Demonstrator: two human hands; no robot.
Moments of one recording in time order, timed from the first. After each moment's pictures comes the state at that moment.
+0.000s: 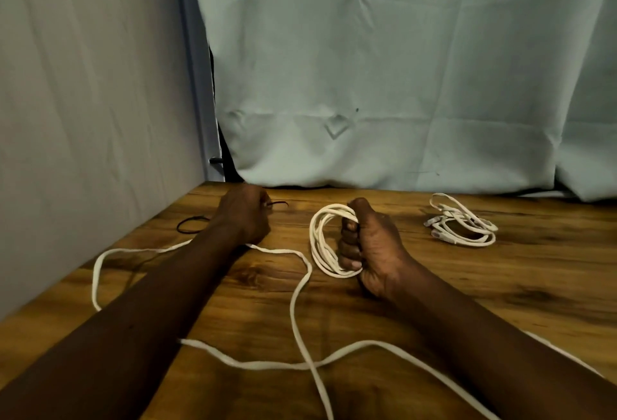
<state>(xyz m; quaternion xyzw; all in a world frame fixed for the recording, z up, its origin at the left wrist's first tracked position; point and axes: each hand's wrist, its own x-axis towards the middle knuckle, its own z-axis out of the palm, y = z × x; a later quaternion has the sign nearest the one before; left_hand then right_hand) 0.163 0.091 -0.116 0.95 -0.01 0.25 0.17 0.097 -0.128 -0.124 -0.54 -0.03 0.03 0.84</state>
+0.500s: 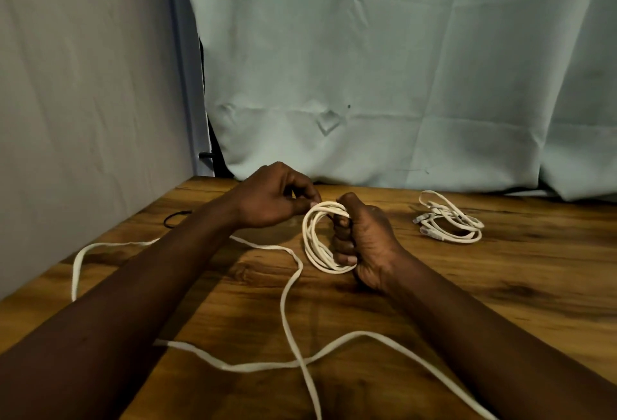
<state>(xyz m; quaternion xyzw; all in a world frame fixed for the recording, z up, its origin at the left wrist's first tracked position) 0.121 0.047 -0.068 0.90 -0.31 0.12 0.29 0.096 -0.135 -0.119 -0.58 -0.03 0.04 0.82</state>
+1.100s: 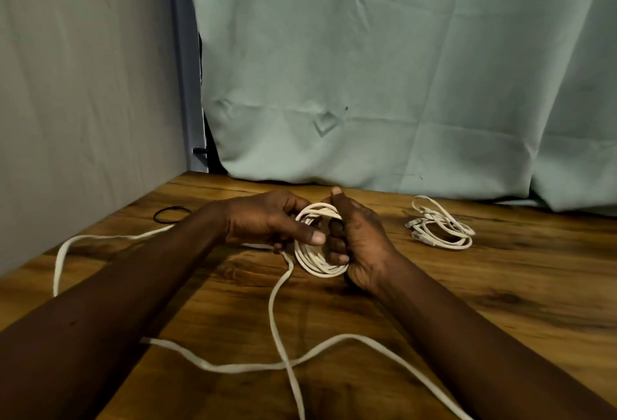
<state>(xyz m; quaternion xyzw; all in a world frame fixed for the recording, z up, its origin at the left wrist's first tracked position) 0.115 0.042 -0.088 0.80 -0.30 -0.19 0.49 0.087 -0.133 -0.112 -0.55 -0.04 0.04 0.83</state>
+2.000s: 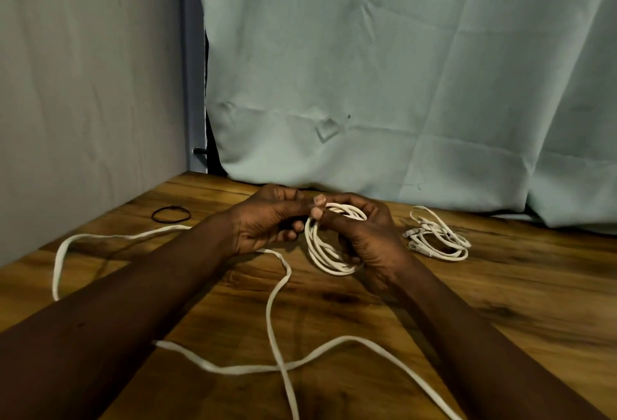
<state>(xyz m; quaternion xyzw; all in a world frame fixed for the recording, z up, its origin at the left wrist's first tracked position) 0.110 0.023 -0.093 0.67 -0.15 -0.10 0.72 0.075 -0.149 -0.098 -0.62 -0.17 -0.05 0.77</state>
